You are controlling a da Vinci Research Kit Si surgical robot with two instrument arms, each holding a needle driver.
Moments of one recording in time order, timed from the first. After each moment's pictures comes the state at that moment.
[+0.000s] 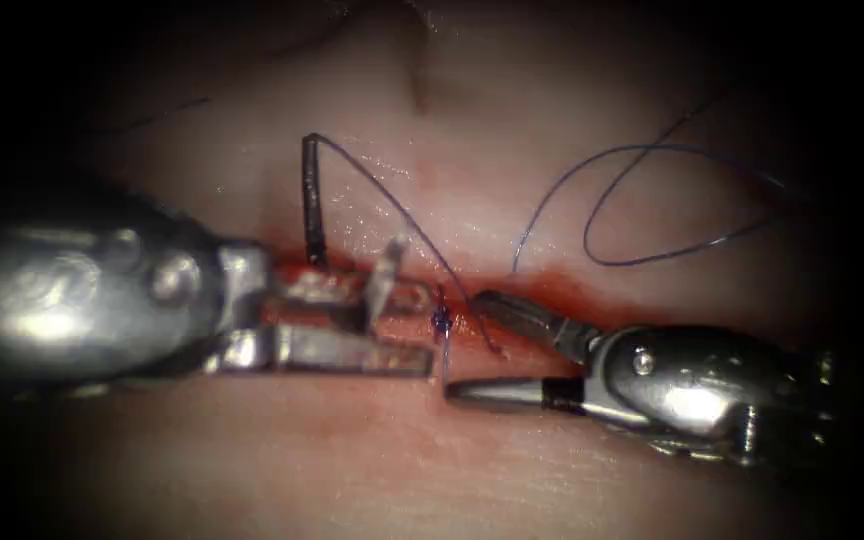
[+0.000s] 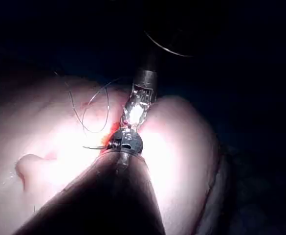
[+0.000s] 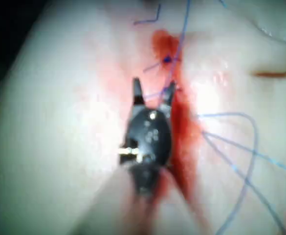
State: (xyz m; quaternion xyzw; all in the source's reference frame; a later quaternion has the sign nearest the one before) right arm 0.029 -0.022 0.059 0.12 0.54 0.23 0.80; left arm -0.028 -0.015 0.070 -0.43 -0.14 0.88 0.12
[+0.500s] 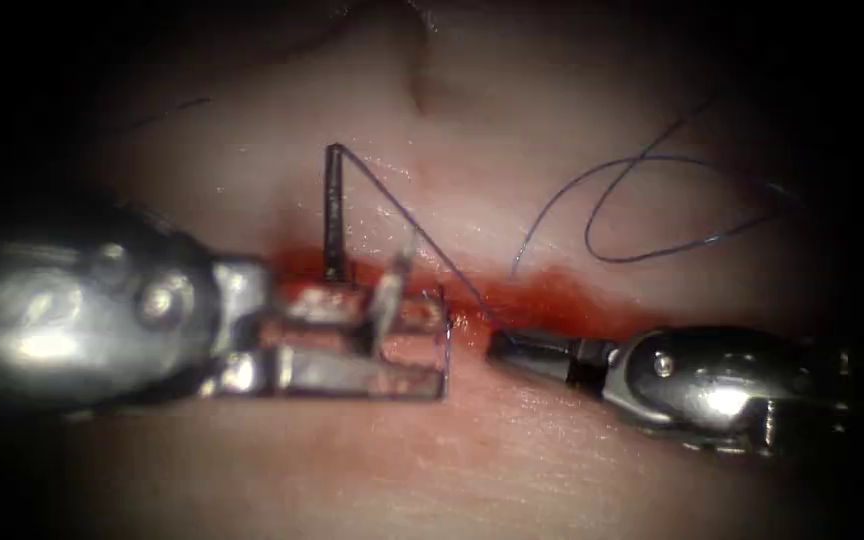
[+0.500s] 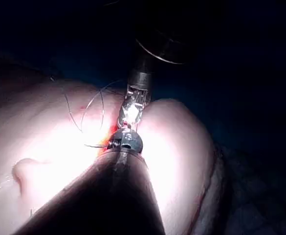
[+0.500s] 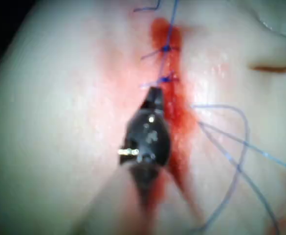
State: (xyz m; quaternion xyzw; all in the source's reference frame) right arm 0.025 -0.023 0.060 0.13 0.52 0.21 0.82; left arm -0.028 -0.015 0.069 -0.44 -0.13 0.88 0.12
